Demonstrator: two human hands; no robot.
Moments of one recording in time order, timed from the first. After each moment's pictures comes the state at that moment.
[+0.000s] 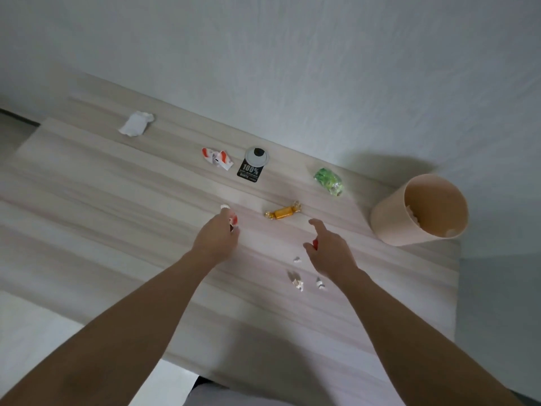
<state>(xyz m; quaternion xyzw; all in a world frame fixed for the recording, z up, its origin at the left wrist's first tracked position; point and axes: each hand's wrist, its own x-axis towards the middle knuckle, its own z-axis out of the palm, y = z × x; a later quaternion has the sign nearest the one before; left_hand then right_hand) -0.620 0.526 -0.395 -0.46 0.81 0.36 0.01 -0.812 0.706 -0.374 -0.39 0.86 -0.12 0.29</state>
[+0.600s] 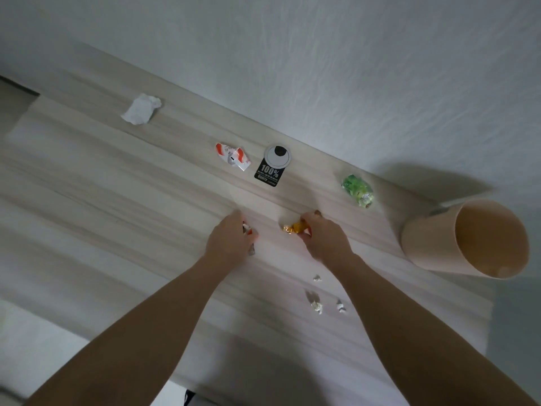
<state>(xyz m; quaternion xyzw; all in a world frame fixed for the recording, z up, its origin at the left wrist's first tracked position) -0.633 0.491 -0.437 -0.53 0.75 0.38 0.05 -0.820 0.609 -0.421 -0.46 0.84 -0.06 0.28</state>
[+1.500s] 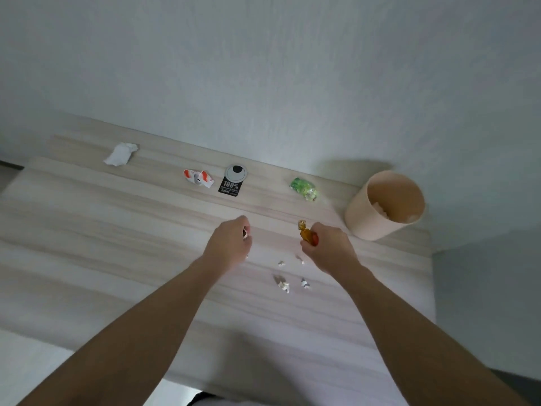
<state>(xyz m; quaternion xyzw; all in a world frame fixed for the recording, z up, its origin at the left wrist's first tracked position) -0.662 0.565 -0.348 -0.39 0.86 0.33 0.01 -0.825 0.732 -0.320 -0.36 0.89 -0.11 0.24</state>
